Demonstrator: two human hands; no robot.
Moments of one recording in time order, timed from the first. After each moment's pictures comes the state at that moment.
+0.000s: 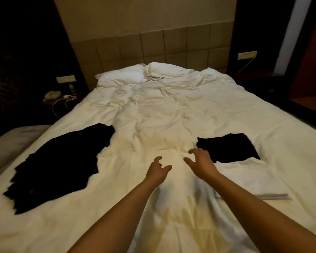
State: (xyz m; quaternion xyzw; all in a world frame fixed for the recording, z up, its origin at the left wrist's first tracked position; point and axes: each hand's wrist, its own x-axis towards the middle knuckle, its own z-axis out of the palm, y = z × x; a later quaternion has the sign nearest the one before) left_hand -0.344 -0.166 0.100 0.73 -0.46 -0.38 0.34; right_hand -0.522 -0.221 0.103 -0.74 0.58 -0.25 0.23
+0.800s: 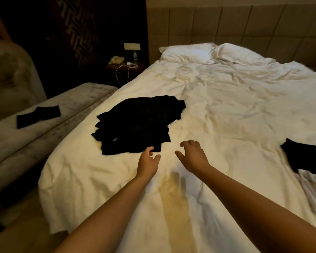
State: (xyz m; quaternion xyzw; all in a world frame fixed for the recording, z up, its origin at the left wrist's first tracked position) left_hand -0.069 -0.009 0.032 0.79 -0.30 -0.22 0.49; right_hand -0.218 -0.105 0.082 -0.89 0.42 -0.15 0.14
